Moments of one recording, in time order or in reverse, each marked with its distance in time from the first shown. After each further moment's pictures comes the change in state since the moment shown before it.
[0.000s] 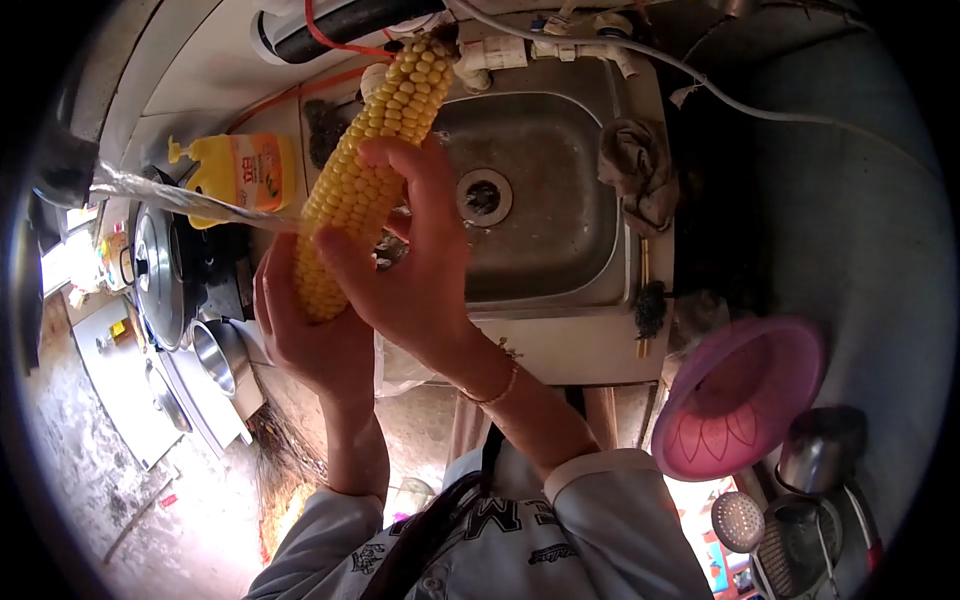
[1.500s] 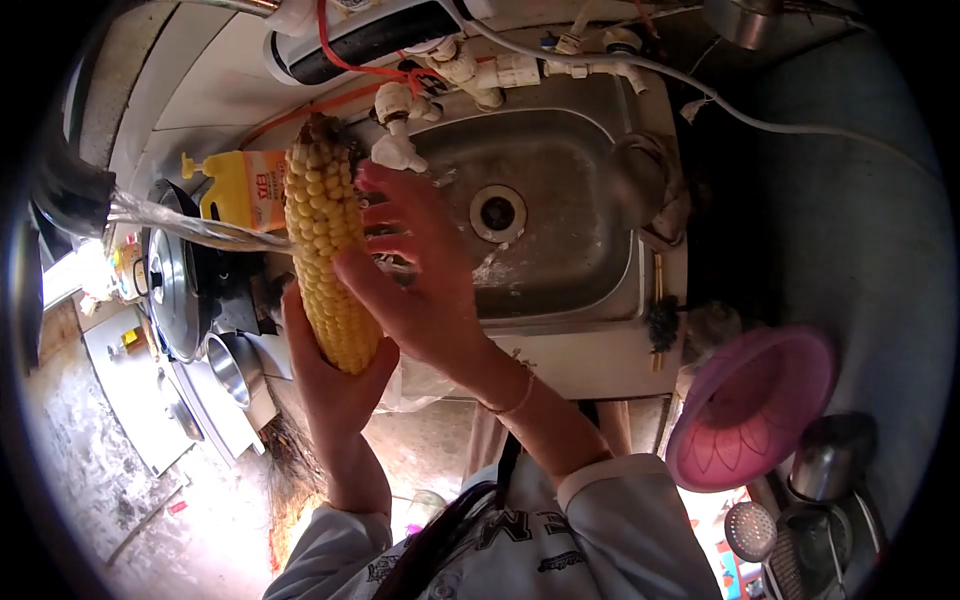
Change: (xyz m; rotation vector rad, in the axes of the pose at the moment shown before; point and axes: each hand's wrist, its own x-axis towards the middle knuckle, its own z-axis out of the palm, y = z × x) left_hand -0.003 -0.021 -0.025 -0.549 -0.502 -0.352; right_hand 0.001 0.001 0.004 0.226 -0.051 0.130
